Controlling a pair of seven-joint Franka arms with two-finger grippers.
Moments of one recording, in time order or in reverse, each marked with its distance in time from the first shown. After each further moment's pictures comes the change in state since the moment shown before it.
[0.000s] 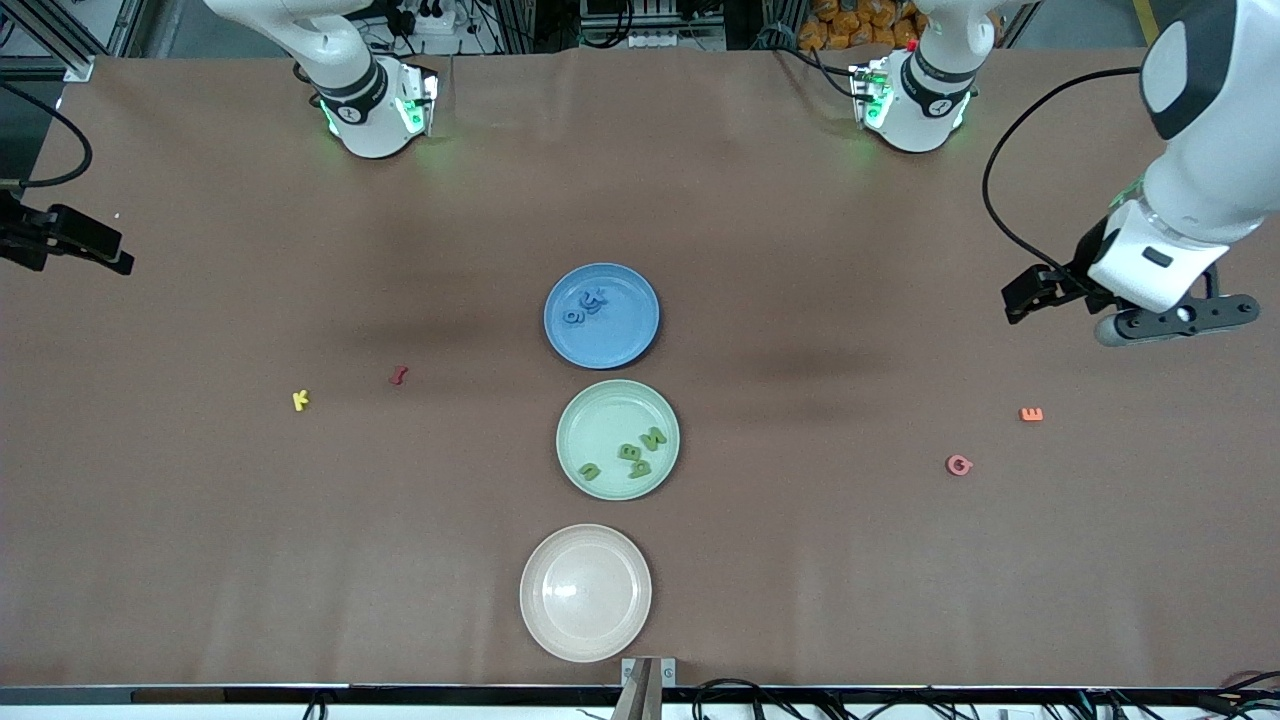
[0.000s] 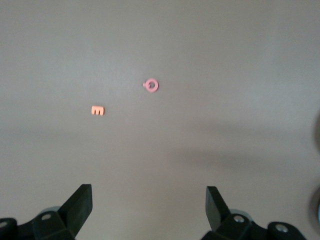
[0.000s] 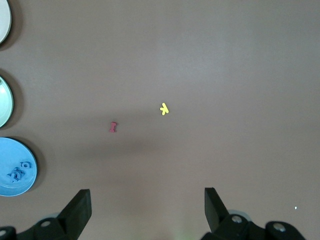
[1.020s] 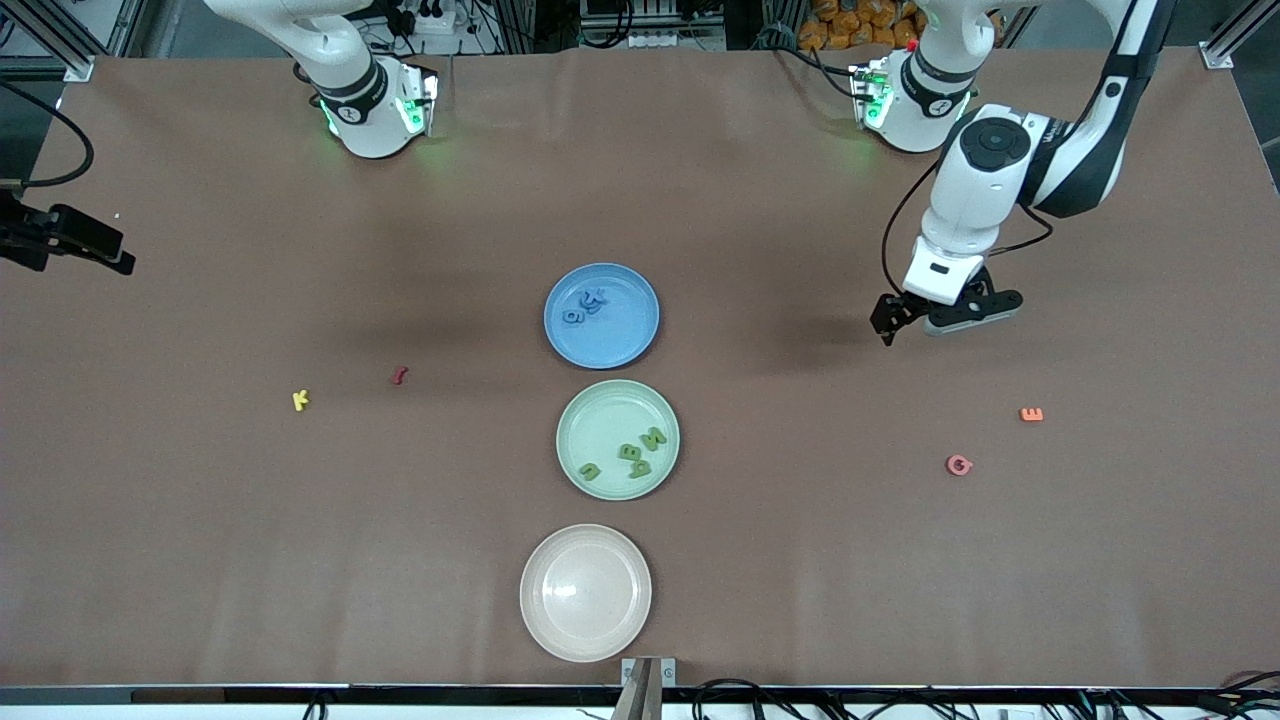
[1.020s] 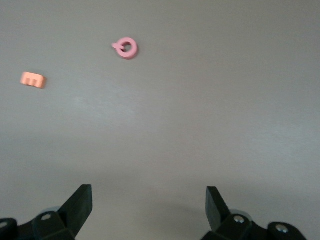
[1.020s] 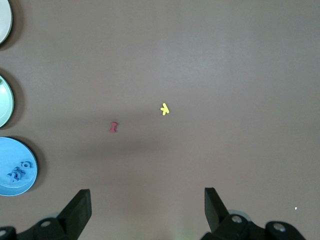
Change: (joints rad) left arm -0.117 -0.013 -0.010 -0.731 0.320 0.873 -0.530; right arm 0.000 0.000 0.003 0.000 0.000 0.000 0.000
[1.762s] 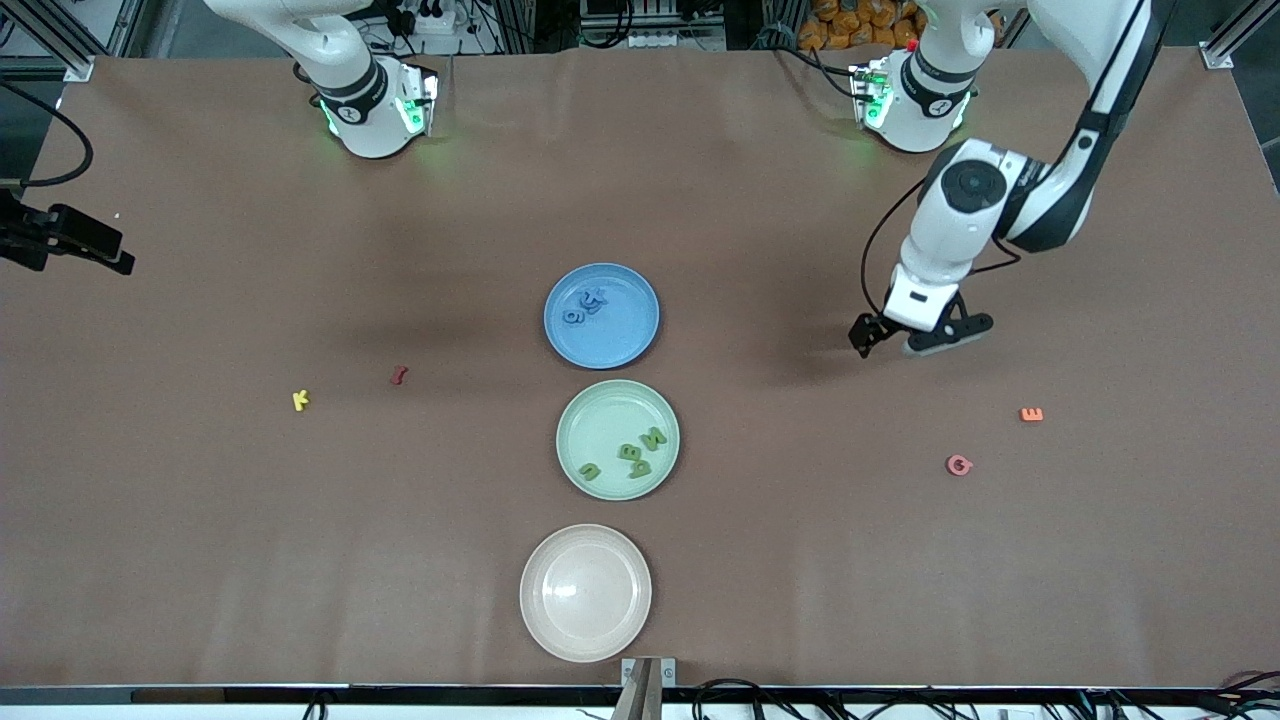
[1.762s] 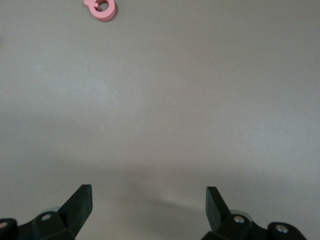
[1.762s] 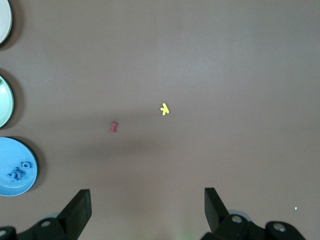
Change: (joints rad) left arm -0.033 0.132 0.013 0.009 0.003 0.088 -0.092; right arm -0.001 0.000 0.001 0.000 0.000 0.000 0.000
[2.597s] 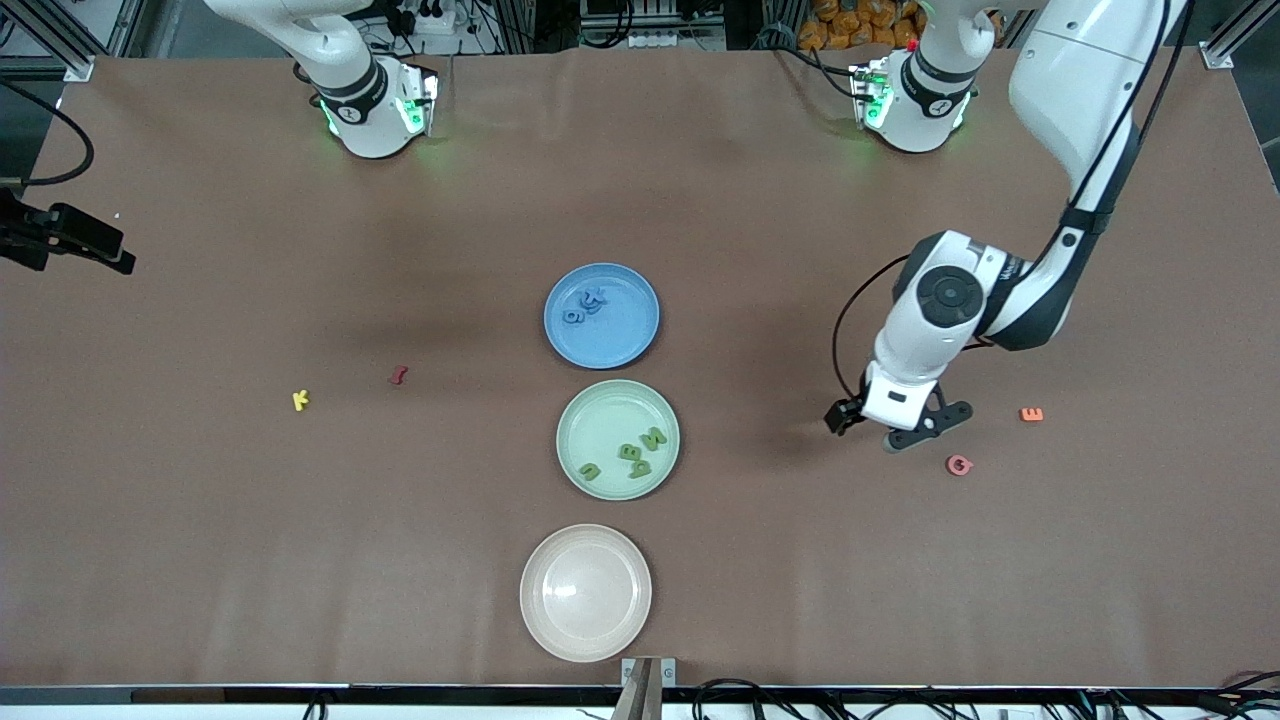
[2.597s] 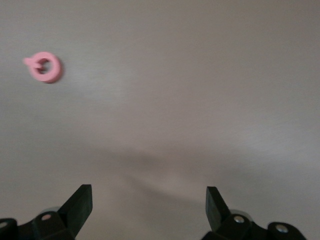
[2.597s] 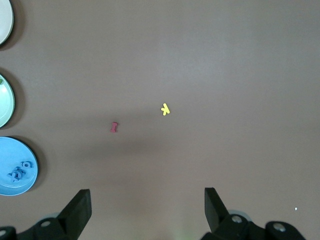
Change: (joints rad) left arm -0.048 0.339 0.020 0.488 0.000 -0.223 -0.041; right arm -0.002 -0.001 0.005 0.000 0.000 0.000 0.000
